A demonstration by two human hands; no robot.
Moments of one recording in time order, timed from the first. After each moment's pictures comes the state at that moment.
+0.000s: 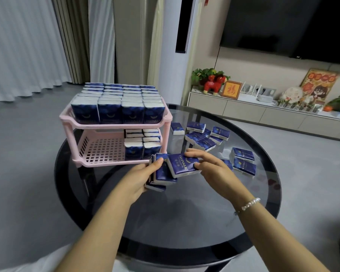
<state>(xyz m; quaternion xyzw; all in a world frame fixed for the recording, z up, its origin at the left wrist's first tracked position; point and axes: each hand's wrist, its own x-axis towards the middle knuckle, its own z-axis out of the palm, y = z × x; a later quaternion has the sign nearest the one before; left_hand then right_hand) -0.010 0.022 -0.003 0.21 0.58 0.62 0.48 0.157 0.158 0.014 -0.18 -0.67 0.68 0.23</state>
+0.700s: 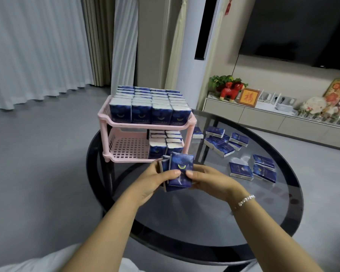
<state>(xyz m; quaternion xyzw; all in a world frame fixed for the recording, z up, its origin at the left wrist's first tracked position) -0.021 -0.016 -0.007 0.29 0.54 0.65 0.44 0.110 0.123 0.009 -0.14 -0.69 0.70 0.02</state>
